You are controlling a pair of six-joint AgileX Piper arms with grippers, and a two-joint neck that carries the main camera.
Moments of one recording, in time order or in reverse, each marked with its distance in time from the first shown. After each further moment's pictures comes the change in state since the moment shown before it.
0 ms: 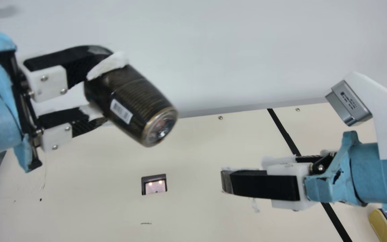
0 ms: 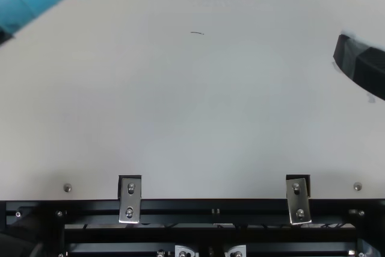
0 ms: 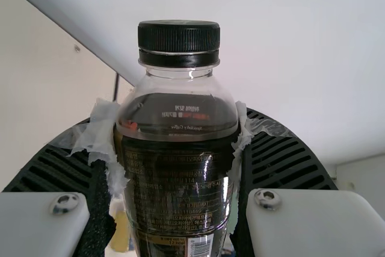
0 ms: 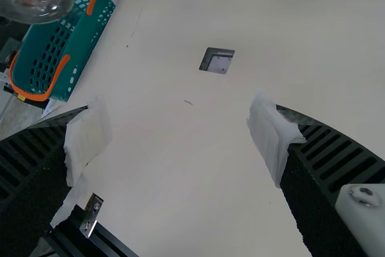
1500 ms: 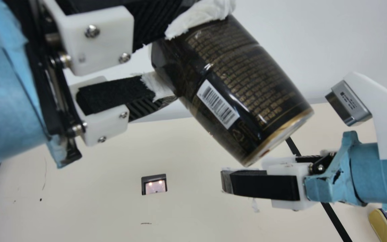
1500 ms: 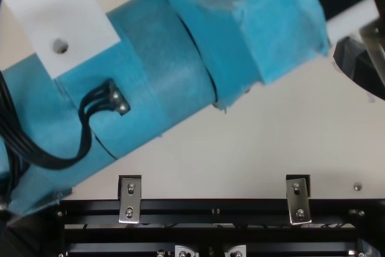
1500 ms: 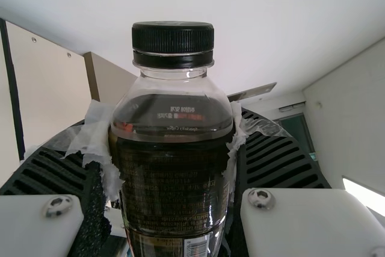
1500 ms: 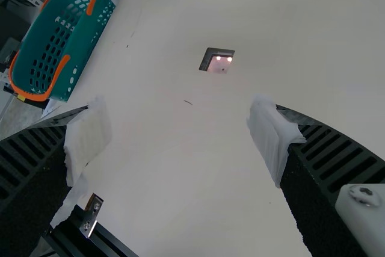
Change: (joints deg) left arm -27.1 -6.2 -15.6 28.7 -10.2 -28.7; right arm 0.0 0.0 0.0 0.0 0.0 0.0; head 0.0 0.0
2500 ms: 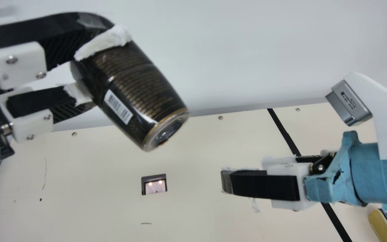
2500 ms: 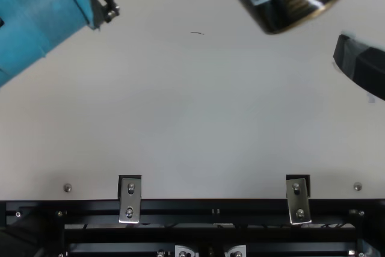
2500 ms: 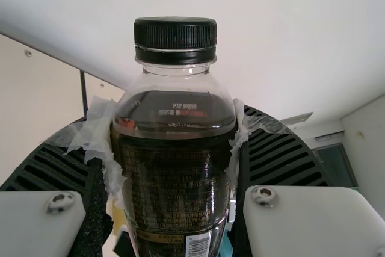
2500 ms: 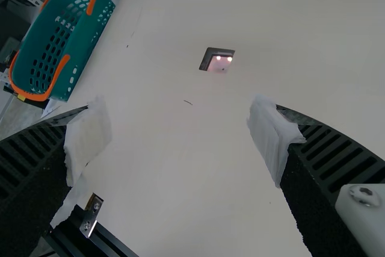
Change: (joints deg) left arm 17.6 -2.1 7.0 -10.4 7.7 15.8; right arm 0.0 0.0 0.0 0.0 0.0 0.0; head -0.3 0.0
